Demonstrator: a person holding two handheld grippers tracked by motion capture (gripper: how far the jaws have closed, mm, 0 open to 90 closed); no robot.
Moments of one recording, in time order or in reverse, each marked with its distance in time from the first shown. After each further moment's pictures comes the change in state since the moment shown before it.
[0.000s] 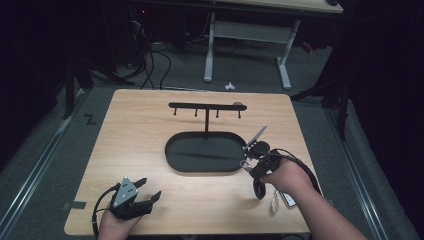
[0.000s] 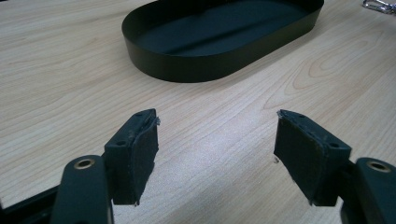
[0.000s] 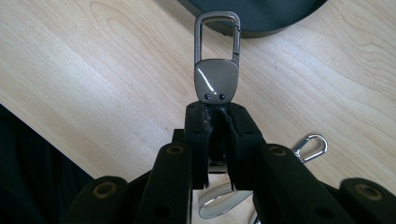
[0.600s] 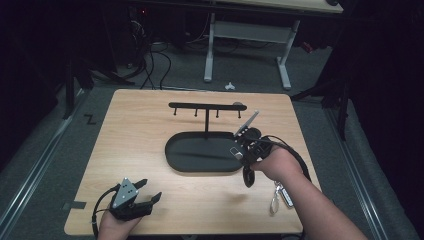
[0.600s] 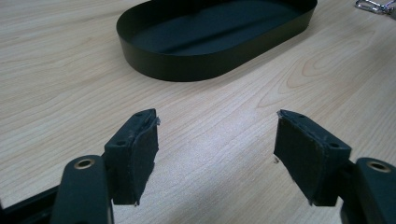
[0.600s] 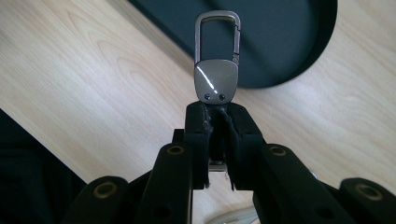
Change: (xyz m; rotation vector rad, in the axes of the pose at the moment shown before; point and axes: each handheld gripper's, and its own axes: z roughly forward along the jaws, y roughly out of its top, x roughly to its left) left arm -0.001 -0.001 -0.002 0.001 -0.018 0.000; right arm 0.009 0.037 -0.023 -0.054 0.013 0.010
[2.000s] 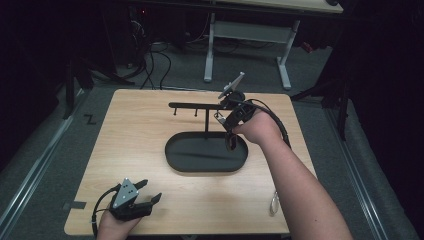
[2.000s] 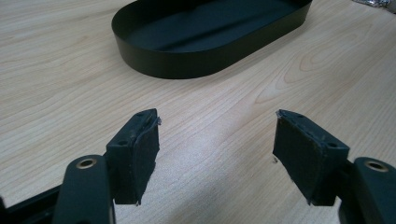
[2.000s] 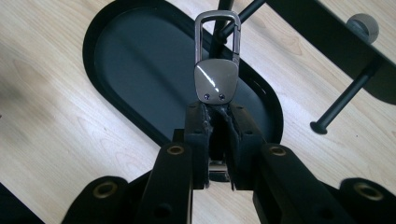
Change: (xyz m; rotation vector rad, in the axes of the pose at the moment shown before) left arm 0.000 0.000 0.000 0.013 -0.009 0.017; right arm -0.016 0.089 -0.030 -0.139 -0.026 -0.006
